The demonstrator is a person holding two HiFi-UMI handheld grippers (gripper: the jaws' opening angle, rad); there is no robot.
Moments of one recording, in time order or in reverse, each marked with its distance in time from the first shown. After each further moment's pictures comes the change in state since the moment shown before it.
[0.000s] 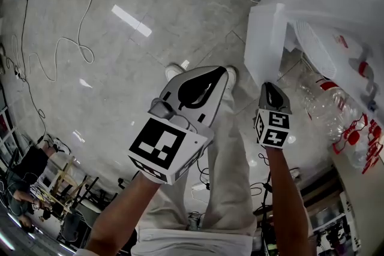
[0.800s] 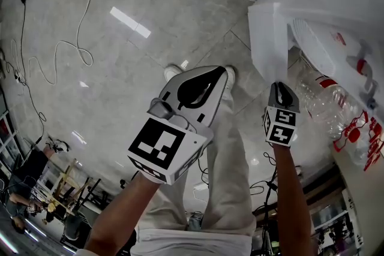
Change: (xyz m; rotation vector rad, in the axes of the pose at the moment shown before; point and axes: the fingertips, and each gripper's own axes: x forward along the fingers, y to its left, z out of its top) left arm 0.006 -0.003 0.002 0.010 0.008 -0.017; right arm -0.005 -0.043 -0.006 -0.045 0.046 -0.109
